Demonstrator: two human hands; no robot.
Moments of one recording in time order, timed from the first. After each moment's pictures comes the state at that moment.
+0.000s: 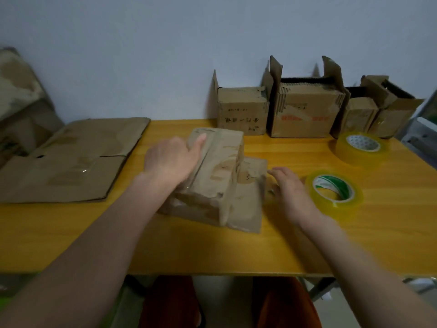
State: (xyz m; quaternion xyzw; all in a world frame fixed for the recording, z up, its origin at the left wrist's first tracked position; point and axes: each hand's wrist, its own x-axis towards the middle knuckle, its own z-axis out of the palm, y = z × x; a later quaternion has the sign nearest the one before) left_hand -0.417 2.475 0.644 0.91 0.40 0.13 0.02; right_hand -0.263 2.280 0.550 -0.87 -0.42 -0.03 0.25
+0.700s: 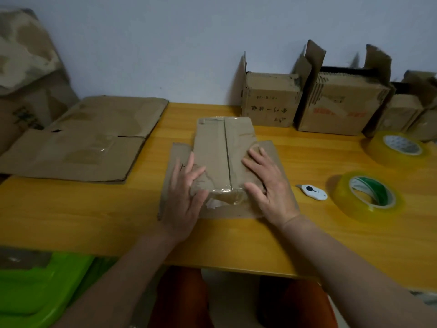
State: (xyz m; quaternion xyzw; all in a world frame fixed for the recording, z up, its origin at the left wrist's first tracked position) left_hand -0.487 2.489 0.506 0.86 0.20 0.36 0.30; right_hand -0.318 2.356 0.529 -0.72 -0.53 -0.03 0.43
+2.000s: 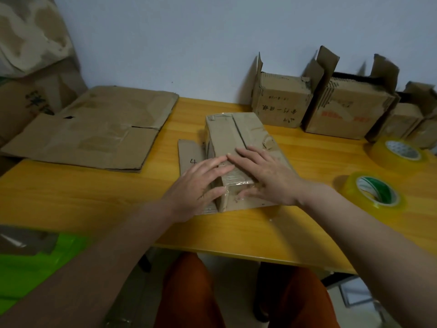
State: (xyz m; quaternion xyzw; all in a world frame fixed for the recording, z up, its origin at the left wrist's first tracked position) left_hand -0.513 2.525 0.530 0.95 0.08 0.16 0.24; right_hand -0.344 2.375 0.593 -0.76 -0.65 0.07 0.02
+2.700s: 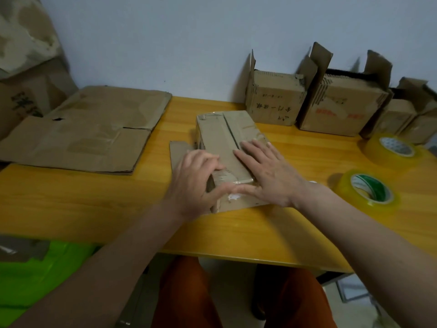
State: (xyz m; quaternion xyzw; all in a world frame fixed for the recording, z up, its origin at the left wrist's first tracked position) left_hand -0.493 2.505 0.541 0.93 0.15 0.30 0.17; right_hand -0.334 2.372 0.584 -0.78 -0.63 -0.05 -0.01
